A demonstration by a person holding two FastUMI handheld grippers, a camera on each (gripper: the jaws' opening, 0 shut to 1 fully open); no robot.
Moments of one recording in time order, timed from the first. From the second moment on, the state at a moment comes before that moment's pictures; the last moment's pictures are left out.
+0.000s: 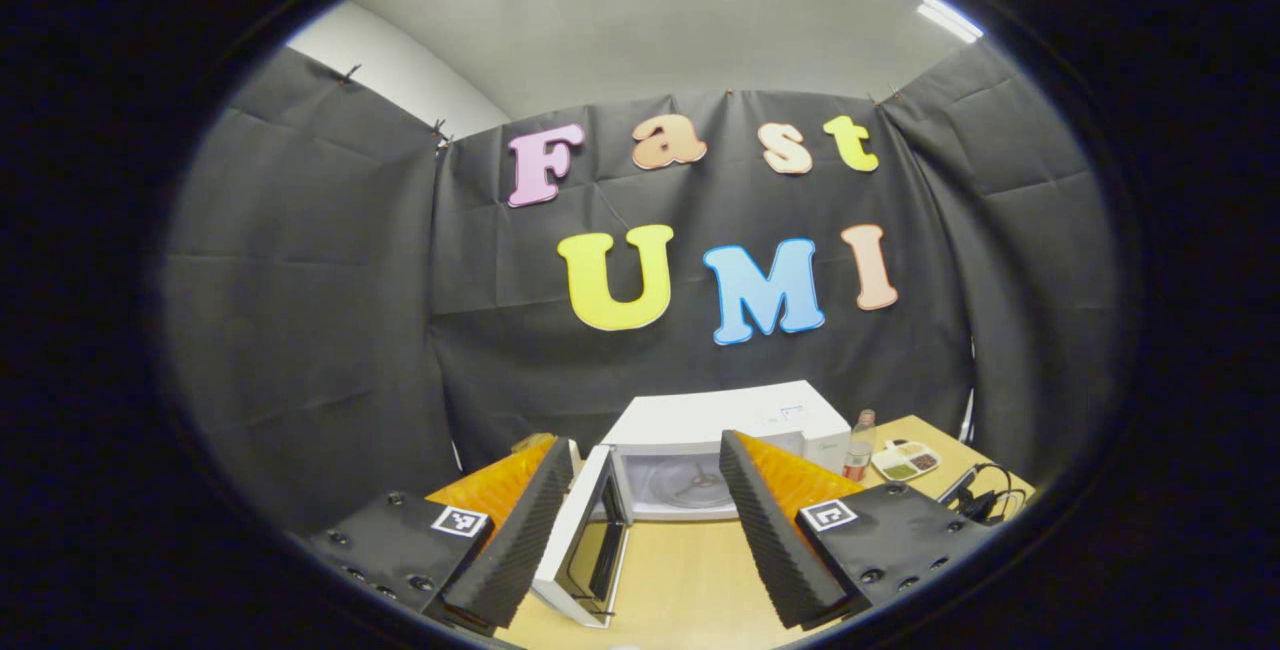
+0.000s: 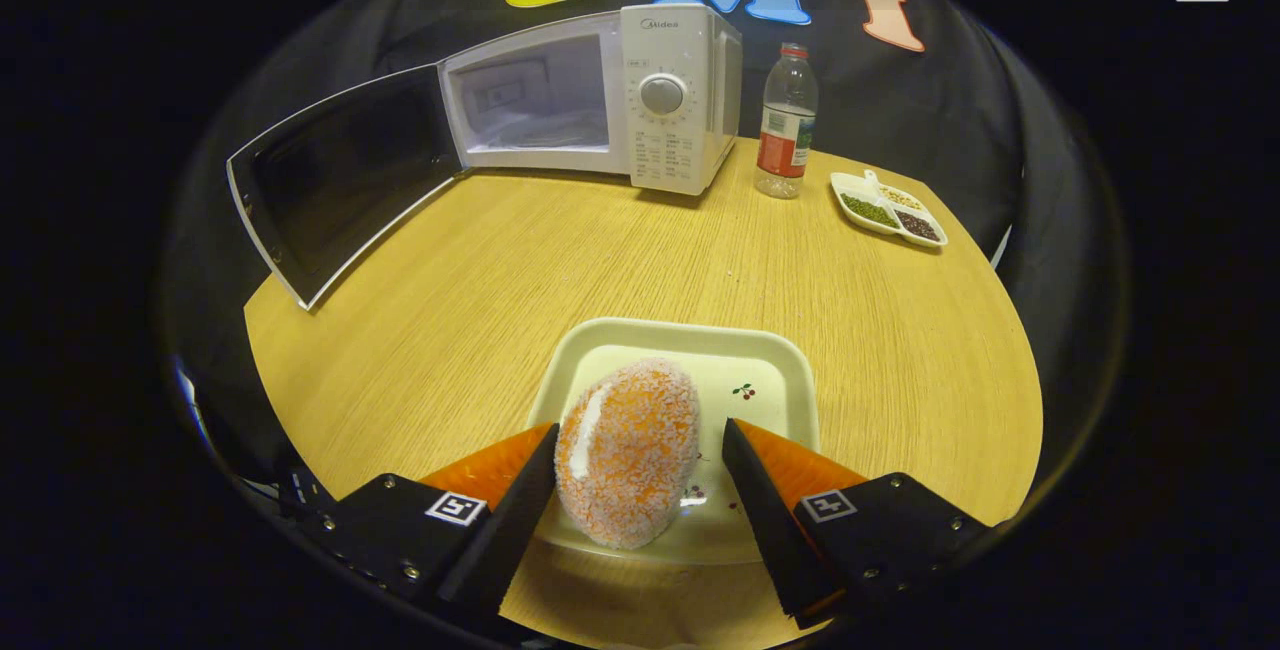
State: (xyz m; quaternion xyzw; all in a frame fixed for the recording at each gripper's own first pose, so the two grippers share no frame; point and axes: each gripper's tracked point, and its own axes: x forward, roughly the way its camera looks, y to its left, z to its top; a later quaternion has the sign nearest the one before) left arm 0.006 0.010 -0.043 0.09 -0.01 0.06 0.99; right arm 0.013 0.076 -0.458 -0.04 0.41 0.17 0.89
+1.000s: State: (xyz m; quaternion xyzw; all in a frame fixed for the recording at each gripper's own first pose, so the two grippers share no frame) left arm 0.033 0.053 -0.070 0.09 0.02 -0.01 1.00; right arm 0.104 0.225 -0.334 0.14 0.36 0.21 0.90
